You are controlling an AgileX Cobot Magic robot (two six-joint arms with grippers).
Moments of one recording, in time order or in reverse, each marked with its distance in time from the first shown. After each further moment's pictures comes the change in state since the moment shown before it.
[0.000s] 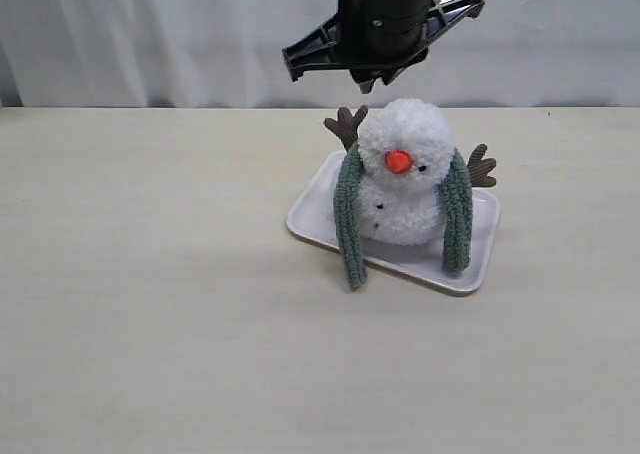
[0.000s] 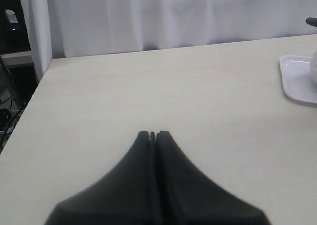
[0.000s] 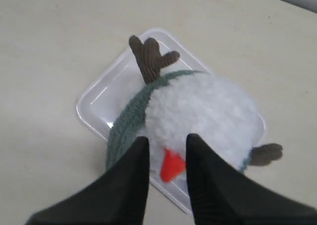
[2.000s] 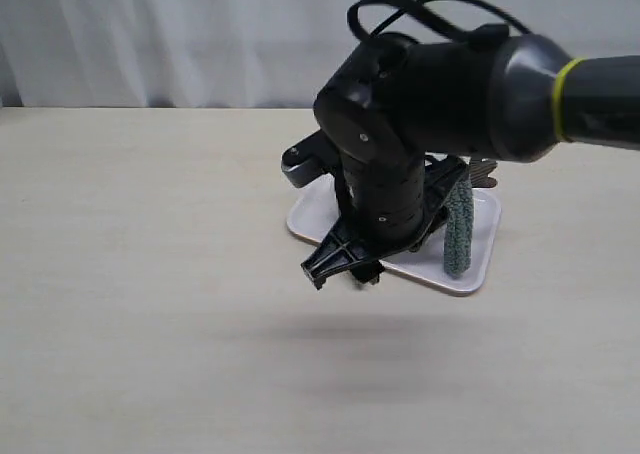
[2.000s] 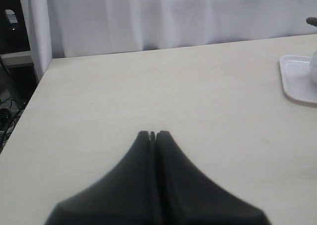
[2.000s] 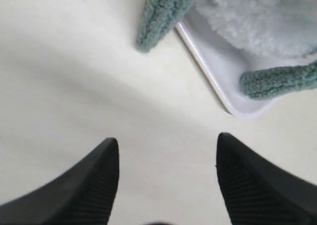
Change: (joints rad) left arm 0.000 0.000 0.000 0.000 0.000 0.000; right arm 0.121 -0.035 0.487 0.051 -0.067 -0.046
